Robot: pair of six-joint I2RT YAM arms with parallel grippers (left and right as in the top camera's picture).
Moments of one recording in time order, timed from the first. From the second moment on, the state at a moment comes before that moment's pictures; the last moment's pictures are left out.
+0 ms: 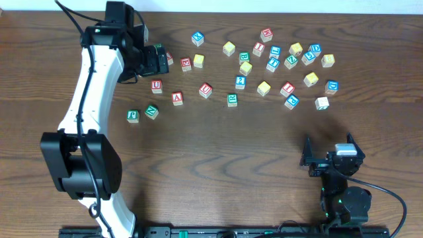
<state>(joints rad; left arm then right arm) -0.05 1.93 1.77 -1.08 0.17 -0.20 0.01 0.01 0.01 -0.07 0.01 -0.07</state>
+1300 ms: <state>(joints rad) -0.29 2.18 1.77 -1.10 -0.07 -0.41 0.01 0.01 0.01 -0.07 0.01 -0.07</state>
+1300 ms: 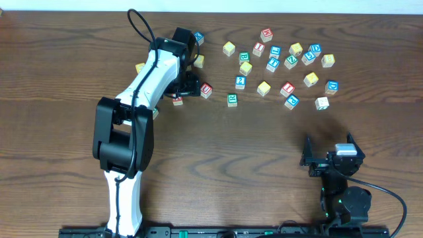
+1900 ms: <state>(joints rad) -0.29 2.18 1.74 -1.05 -0.06 -0.41 0.01 0.01 0.01 -0.07 0.01 -0.07</state>
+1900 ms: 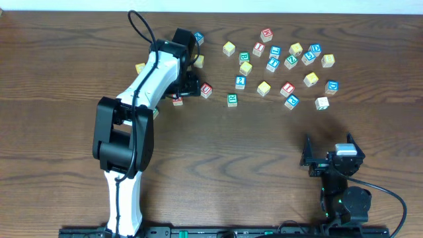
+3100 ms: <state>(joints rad) -0.28 2.18 1.71 -1.02 -0.05 -0.41 0.01 0.01 0.01 -0.07 0.01 -0.07</state>
